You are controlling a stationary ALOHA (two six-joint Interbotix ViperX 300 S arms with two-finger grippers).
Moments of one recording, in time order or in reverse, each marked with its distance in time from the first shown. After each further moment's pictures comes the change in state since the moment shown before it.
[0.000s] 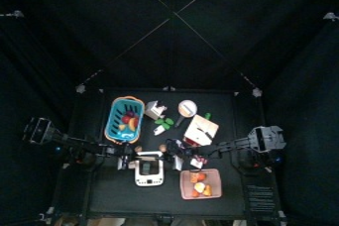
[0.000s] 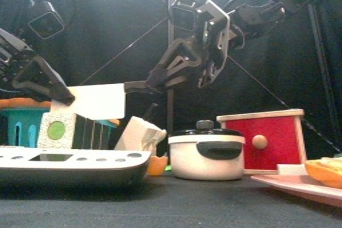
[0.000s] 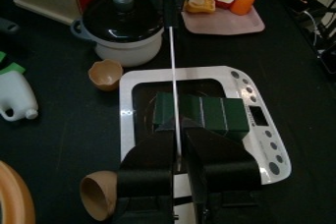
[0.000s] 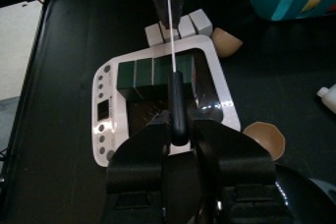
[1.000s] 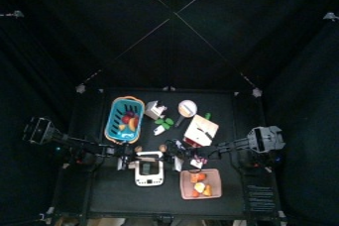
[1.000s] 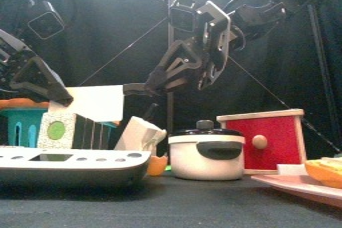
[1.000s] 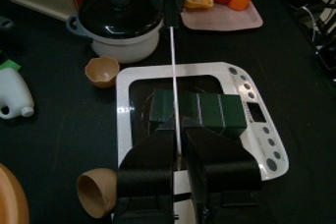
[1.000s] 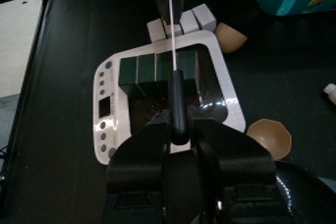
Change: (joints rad) left arm -0.005 0.000 -0.003 0.000 0.029 -0.002; right arm 0.012 0.011 -0.002 0.006 0.000 0.000
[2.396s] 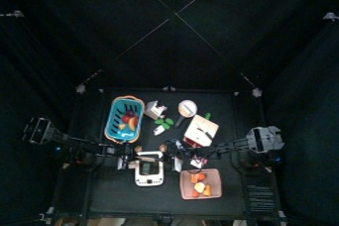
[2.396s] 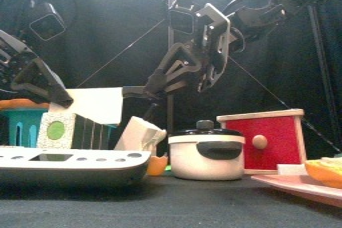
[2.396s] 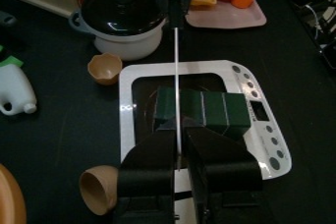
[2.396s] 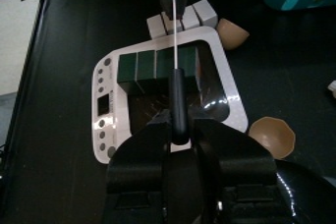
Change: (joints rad) left arm 0.017 -0.003 -0.002 0.000 0.011 0.002; right arm 0.011 0.020 -0.002 0.005 0.000 0.002
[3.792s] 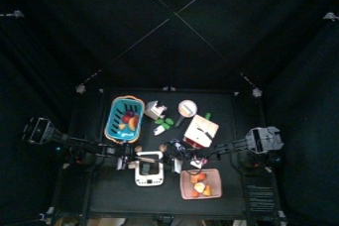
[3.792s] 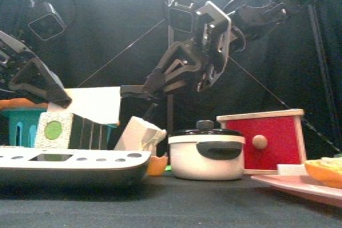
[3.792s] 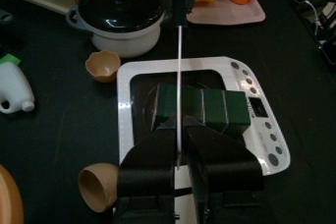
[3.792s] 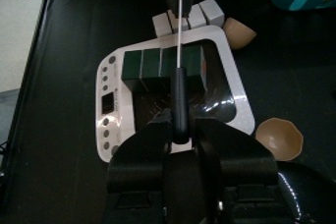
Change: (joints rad) left arm -0.003 0.005 -0.003 -0.002 0.048 -0.002; right arm 0.012 0.006 -0.006 -0.008 -0.002 -0.002
